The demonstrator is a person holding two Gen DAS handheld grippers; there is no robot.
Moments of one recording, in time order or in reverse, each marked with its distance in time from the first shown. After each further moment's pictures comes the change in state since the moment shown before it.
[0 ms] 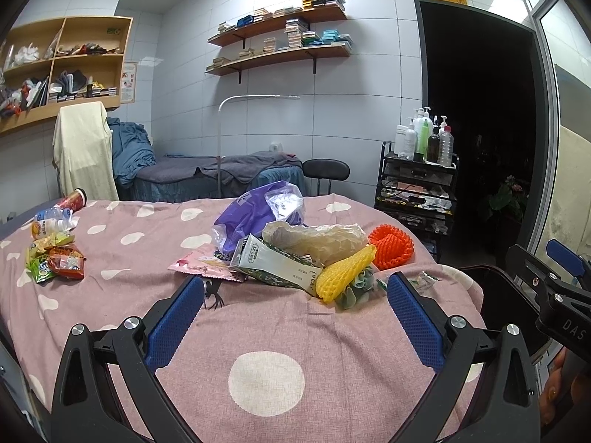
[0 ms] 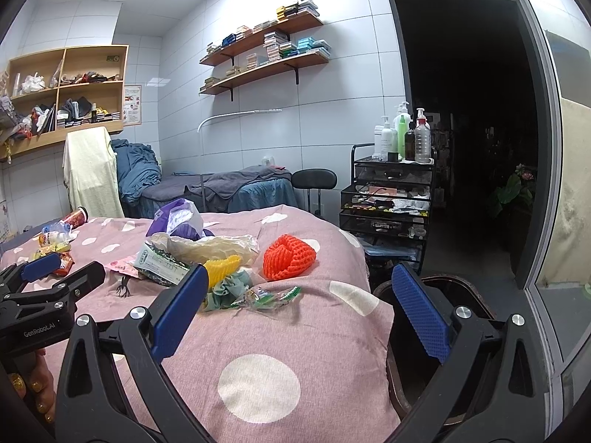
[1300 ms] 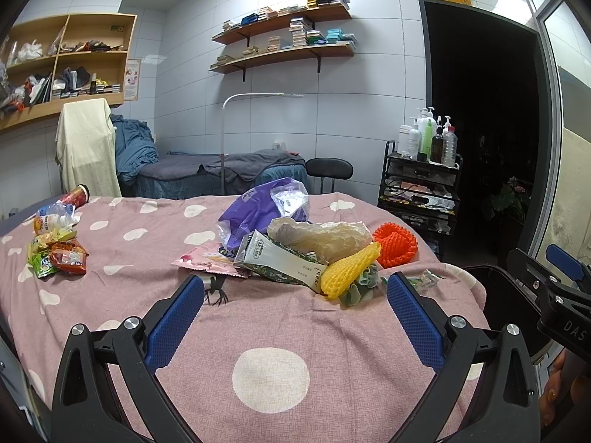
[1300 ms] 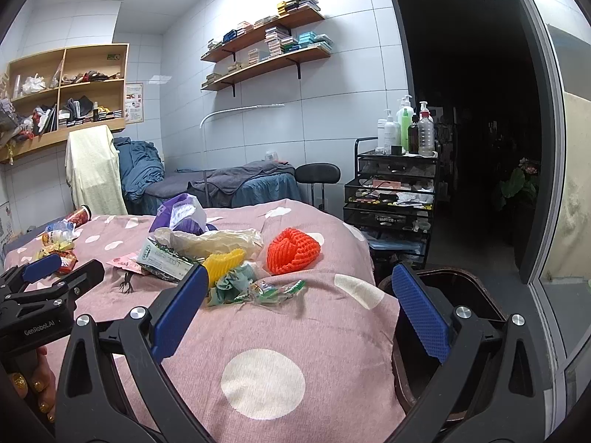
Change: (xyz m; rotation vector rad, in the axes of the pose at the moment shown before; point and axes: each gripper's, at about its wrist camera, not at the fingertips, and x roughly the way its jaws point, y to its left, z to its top) left arm -0.001 0.005 -0.001 -0.008 0.009 0.002; right arm 0.003 0.001 -0.007 0.012 0.020 0.012
